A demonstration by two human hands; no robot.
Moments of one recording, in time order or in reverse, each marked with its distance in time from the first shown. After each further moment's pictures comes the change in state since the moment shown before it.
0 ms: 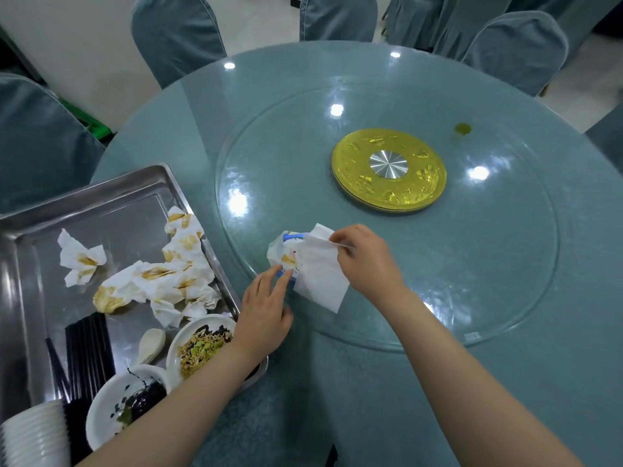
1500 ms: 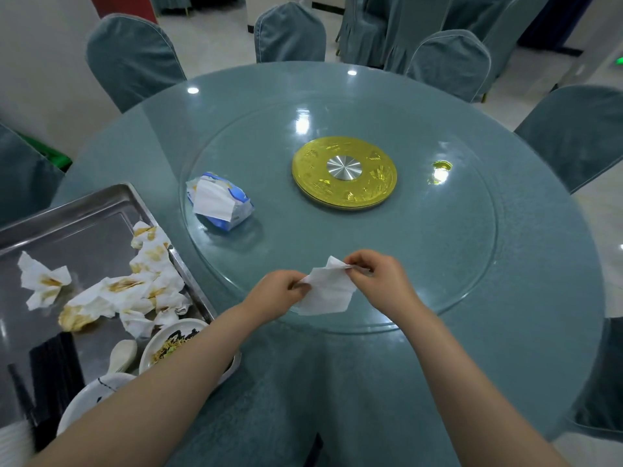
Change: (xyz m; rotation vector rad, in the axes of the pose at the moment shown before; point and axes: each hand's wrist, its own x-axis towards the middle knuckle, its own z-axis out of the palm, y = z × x) left_hand 0.040 0.081 -0.029 -0.435 -0.342 0.043; right_hand -0.085 0.030 -0.066 0.237 0.001 0.279
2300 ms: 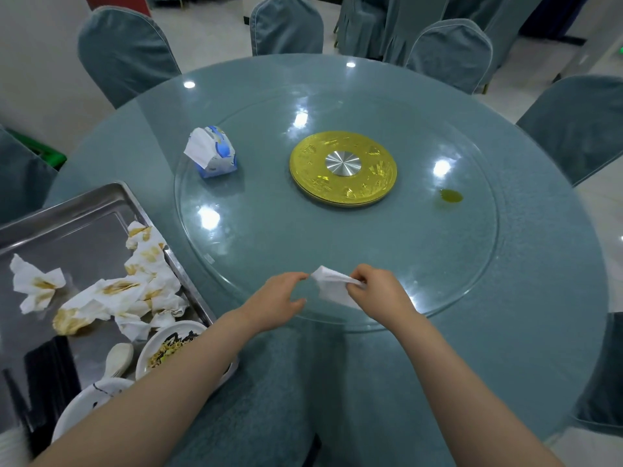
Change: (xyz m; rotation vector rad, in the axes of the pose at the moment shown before) left_hand 0.001 -0.011 0.008 0.223 -0.139 -0.021; right_hand 0.009 0.030 0.012 -0.384 -0.111 0.121
